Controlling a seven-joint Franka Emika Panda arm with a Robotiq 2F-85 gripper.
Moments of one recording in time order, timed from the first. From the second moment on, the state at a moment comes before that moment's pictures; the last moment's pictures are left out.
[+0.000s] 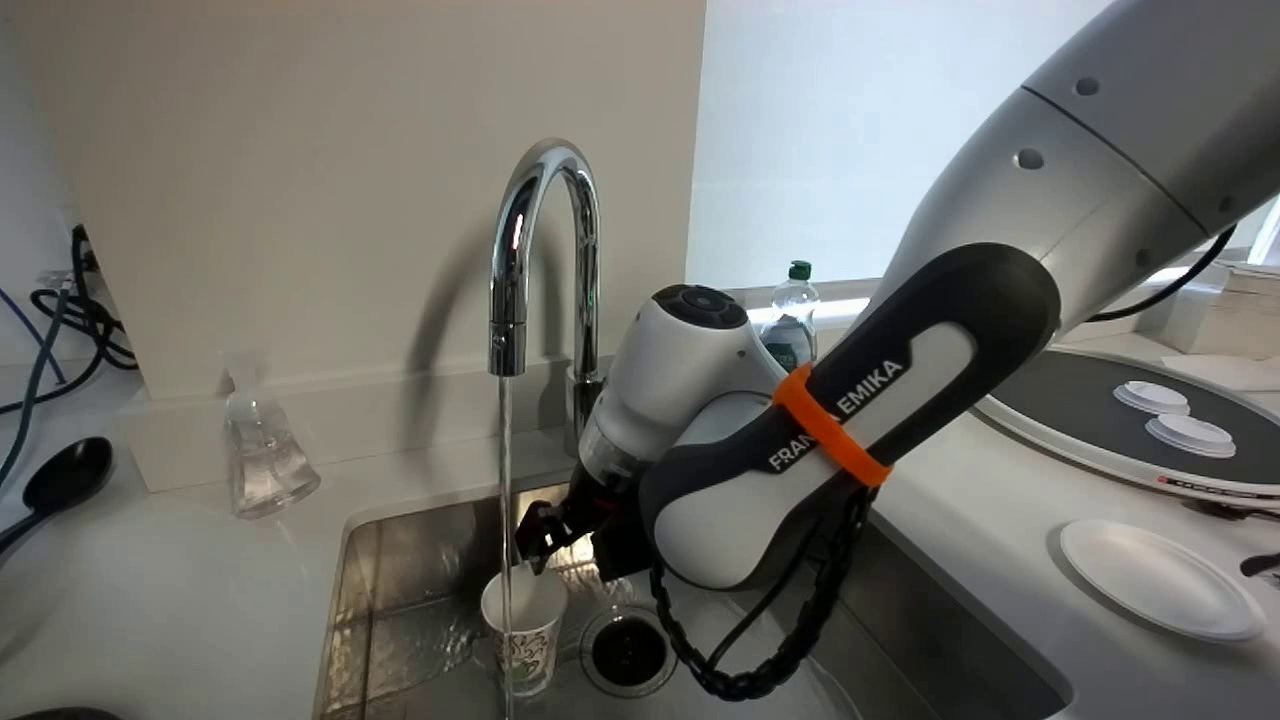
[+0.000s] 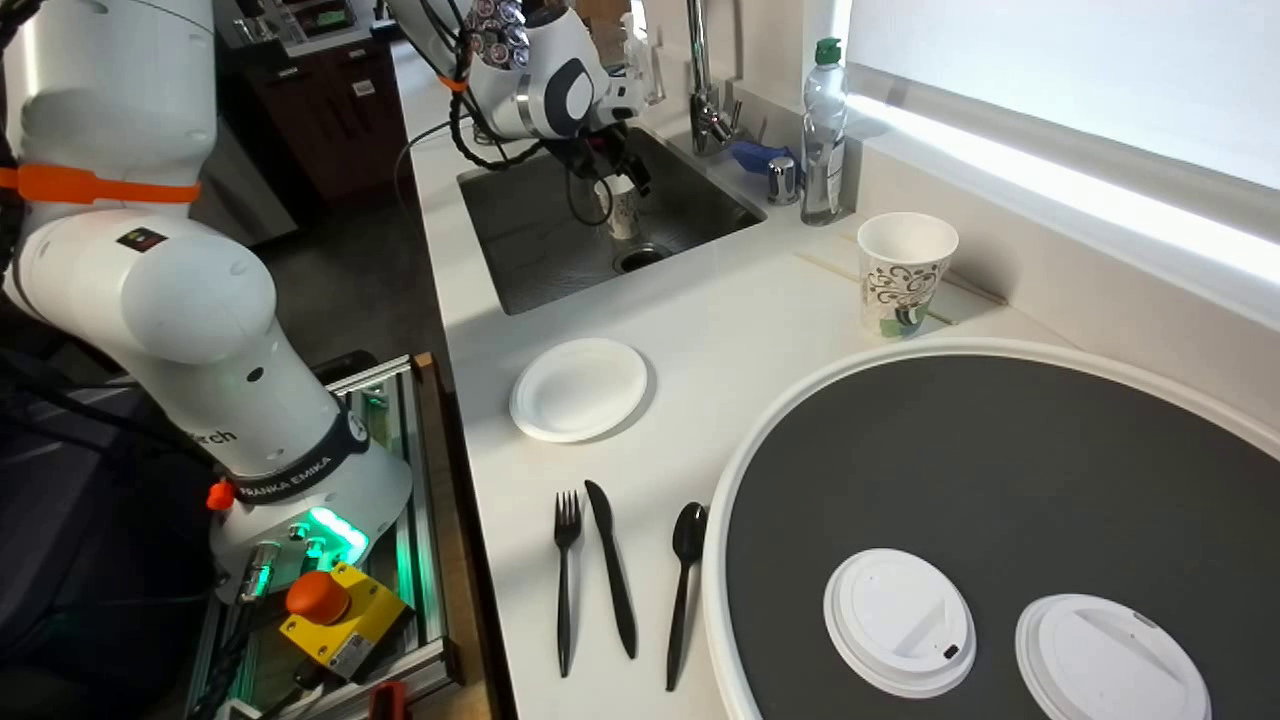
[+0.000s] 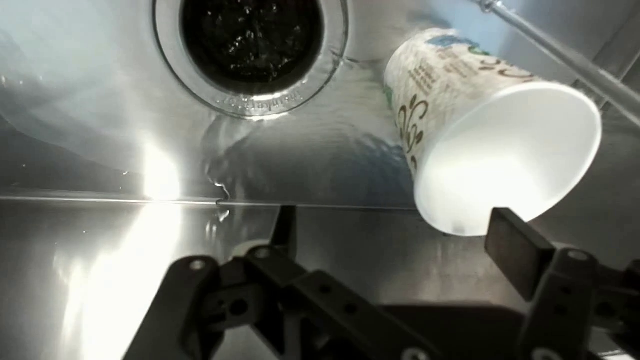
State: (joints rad) arm 0.71 0.60 -0.04 -1.92 -0.06 2.92 0.57
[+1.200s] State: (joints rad) arm 0.72 0.62 -0.02 -1.92 -0.06 2.92 0.56
